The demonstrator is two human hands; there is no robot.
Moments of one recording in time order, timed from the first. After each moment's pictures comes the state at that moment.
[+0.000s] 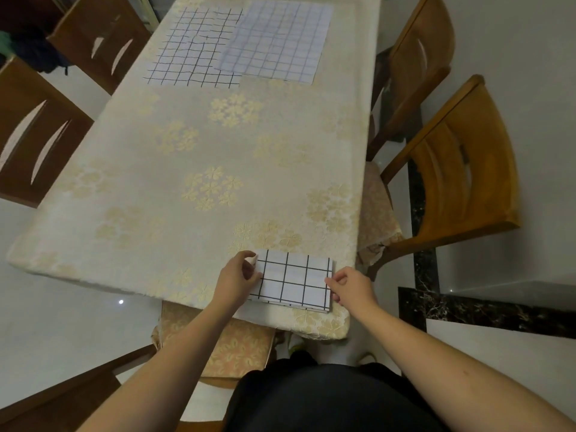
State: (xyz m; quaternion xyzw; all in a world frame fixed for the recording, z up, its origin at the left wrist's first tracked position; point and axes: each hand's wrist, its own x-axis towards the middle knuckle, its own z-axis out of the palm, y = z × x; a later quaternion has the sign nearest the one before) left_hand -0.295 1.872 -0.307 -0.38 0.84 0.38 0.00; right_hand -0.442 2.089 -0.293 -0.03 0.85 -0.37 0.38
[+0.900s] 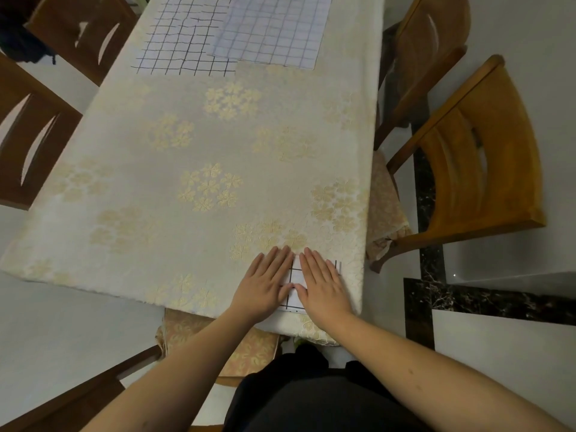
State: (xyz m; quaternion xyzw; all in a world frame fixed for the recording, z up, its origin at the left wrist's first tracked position) left_hand -0.305 1.885 -0.340 -0.06 0.99 0.10 0.05; right_hand -0.402 2.042 -0.327 -0.42 0.90 -0.02 0.14
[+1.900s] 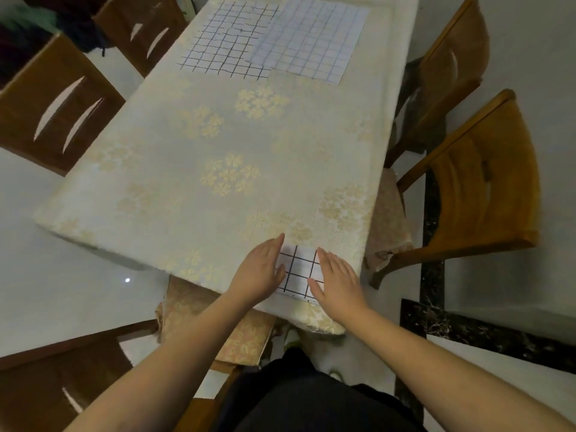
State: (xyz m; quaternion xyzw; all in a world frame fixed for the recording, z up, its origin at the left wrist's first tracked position) left_hand -0.300 1.908 -0.283 -0.20 0.96 0.21 0.00; right_hand -0.421 2.079 -0.289 -0.45 0.87 -0.09 0.21
